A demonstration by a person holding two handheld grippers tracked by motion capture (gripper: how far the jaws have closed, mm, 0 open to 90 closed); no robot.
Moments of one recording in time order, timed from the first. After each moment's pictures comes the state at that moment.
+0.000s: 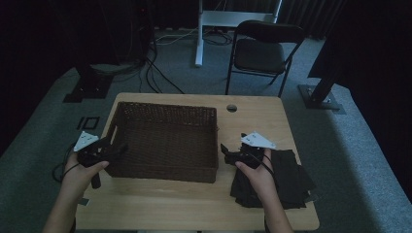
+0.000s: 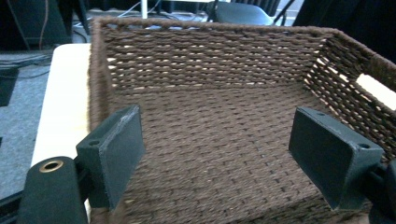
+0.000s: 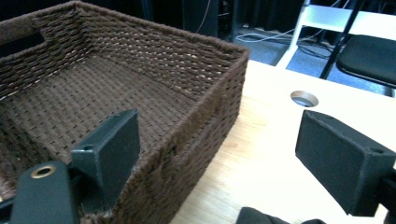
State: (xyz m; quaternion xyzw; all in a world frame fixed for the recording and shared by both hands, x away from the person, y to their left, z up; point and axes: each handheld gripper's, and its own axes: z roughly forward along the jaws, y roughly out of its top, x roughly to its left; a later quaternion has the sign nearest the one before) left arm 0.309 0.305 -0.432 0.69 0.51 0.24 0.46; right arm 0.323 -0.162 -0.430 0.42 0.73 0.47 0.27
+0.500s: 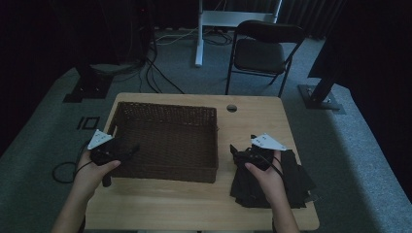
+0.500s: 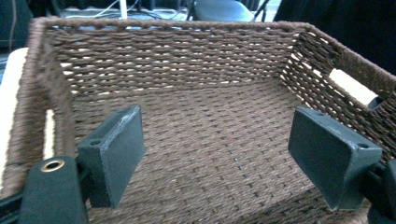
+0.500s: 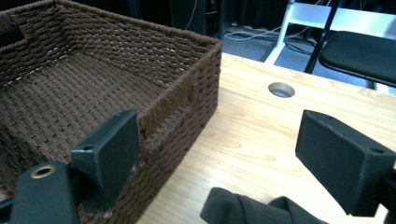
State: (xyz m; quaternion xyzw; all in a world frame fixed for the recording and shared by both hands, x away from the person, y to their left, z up) left arm 0.316 0.277 -0.434 0.70 0.49 0.23 0.47; right arm 0.319 -0.187 -0.432 0.44 0.72 0.46 0.28
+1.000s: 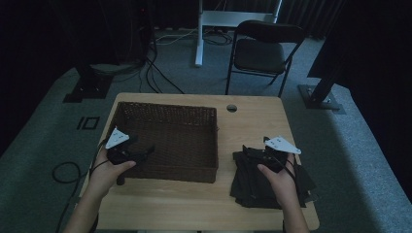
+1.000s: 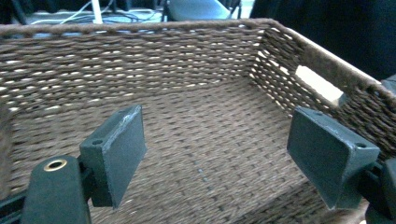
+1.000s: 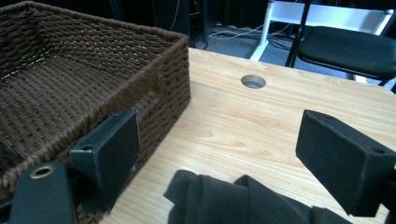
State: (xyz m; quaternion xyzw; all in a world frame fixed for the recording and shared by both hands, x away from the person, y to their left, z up) left arm 0.322 0.232 -0.435 0.73 0.45 0.21 0.48; right arm 0.312 -0.223 -0.435 0.46 0.70 0.46 0.29
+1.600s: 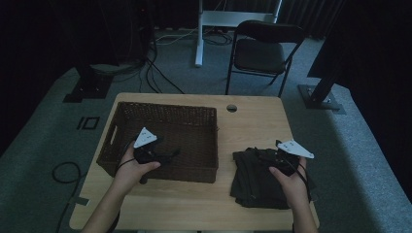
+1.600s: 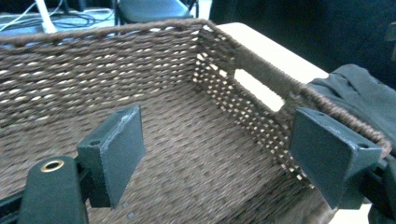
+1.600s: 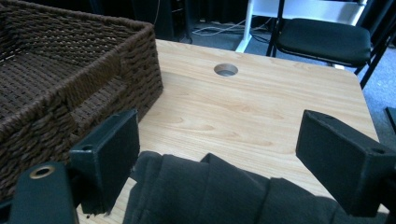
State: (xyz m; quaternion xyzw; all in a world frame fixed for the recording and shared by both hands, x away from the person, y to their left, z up) left arm 0.328 0.163 -0.432 0.76 0.39 0.17 0.49; right arm 0.306 -0.256 -0.443 0.49 0.69 0.45 0.30
